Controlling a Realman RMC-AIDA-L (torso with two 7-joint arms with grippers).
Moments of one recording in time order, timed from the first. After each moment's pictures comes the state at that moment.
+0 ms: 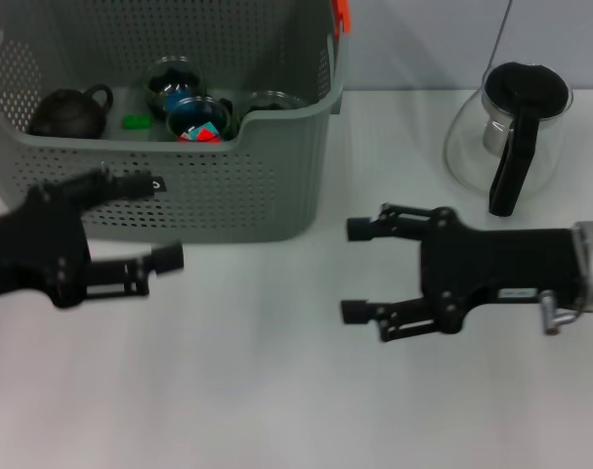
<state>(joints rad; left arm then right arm) -0.29 -2.15 0.56 1.11 1.84 1.93 -1.50 0.59 2.06 -1.01 -0.57 -1.72 -1.65 1.17</state>
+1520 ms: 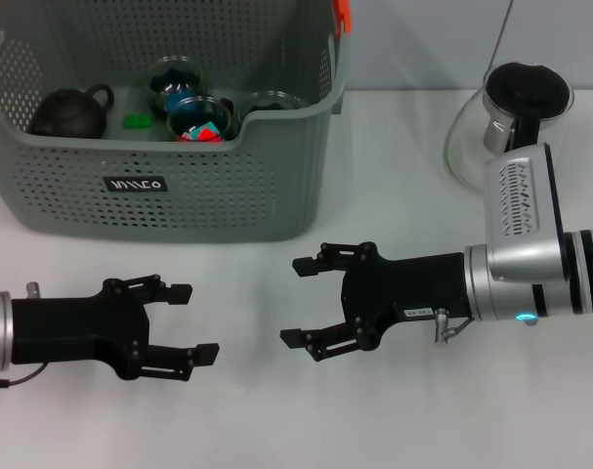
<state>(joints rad) -0.41 -2.12 0.59 0.80 2.23 1.66 -1.33 0.73 2.11 -1.17 -0.38 -1.76 -1.29 1.09</state>
